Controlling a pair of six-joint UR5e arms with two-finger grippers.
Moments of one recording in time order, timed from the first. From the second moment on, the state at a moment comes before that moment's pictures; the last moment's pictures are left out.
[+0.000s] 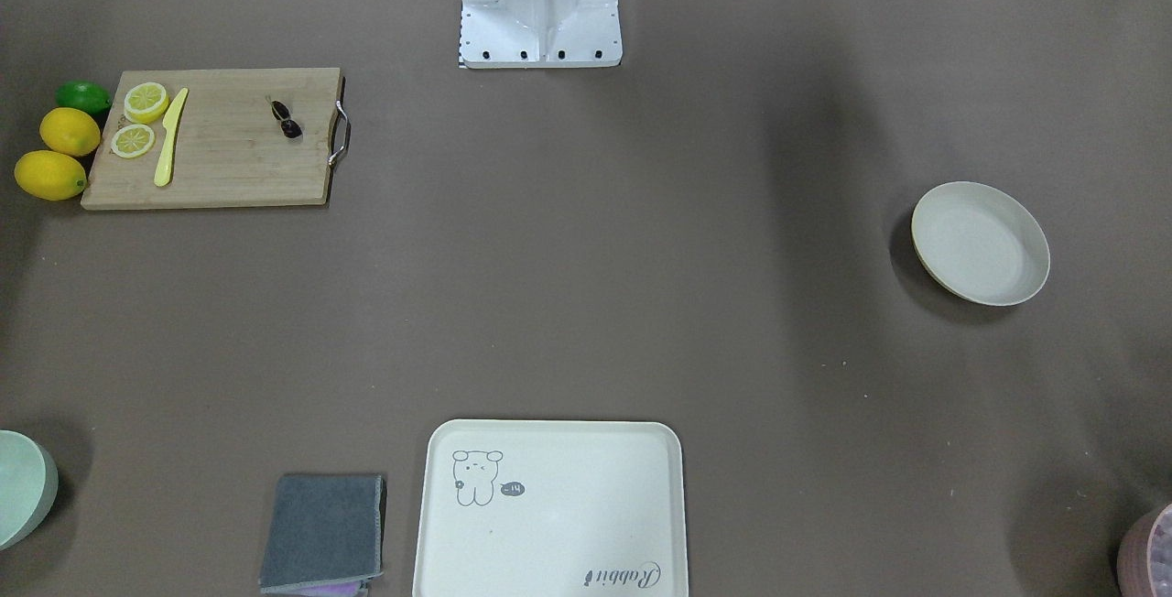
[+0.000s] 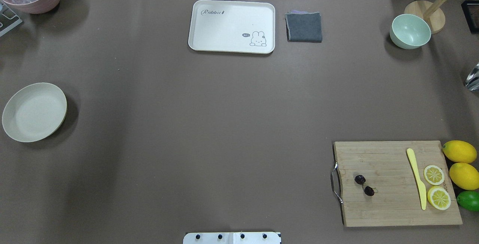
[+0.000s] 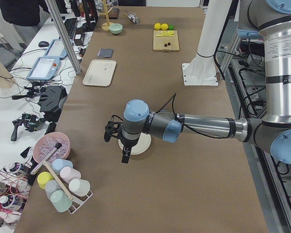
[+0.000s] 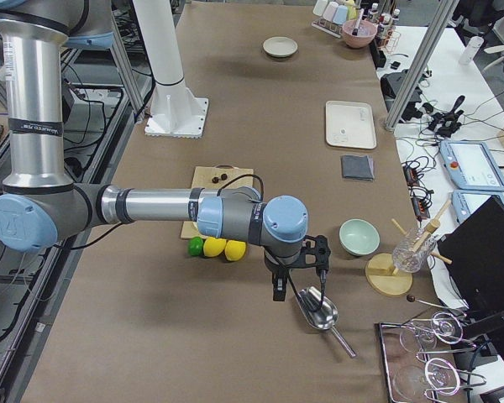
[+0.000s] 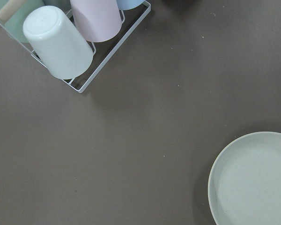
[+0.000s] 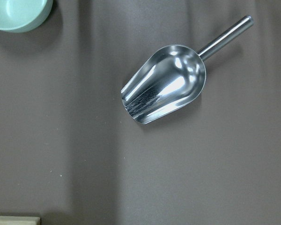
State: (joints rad) left arm -1.53 -1.42 -1.80 -1.83 -2.28 -0.20; right arm 1.69 -1.60 1.68 -1.71 2.38 -0.11
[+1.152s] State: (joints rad) left arm -1.53 -1.41 -1.78 -1.83 -2.28 -0.20; right arm 1.69 -1.59 1.72 -1.71 2.38 -0.05
